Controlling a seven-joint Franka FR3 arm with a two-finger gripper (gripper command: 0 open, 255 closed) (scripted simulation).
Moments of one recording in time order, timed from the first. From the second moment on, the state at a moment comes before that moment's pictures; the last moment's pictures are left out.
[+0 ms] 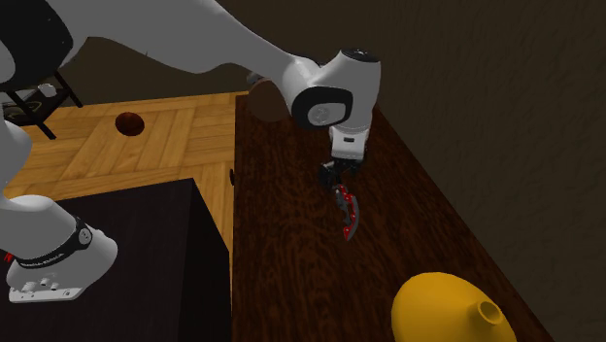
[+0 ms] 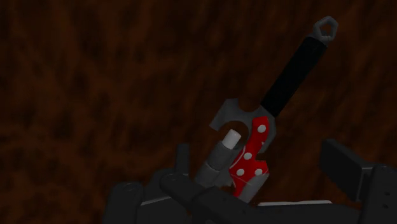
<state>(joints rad) -0.04 0.60 0.05 -1.60 -0.04 2.21 1.22</state>
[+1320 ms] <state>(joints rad) -0.04 0.62 0.04 -1.61 -0.04 2.24 1.22</state>
